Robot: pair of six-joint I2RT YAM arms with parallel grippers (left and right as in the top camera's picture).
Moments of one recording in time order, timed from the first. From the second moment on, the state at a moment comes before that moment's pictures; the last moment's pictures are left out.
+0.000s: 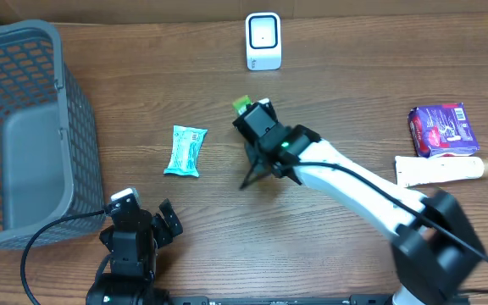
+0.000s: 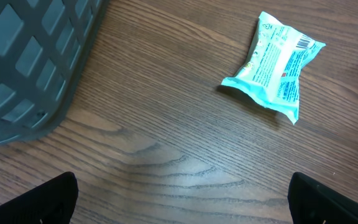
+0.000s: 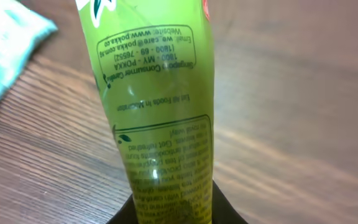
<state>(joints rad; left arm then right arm) -0.10 0.43 0.39 -0.76 -0.28 -0.45 0.76 1.79 1.37 -0.67 0.26 0.31</state>
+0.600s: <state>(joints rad) -0.10 0.43 0.39 -0.76 -0.28 -0.45 0.76 1.51 1.35 -0.70 0.38 0.11</state>
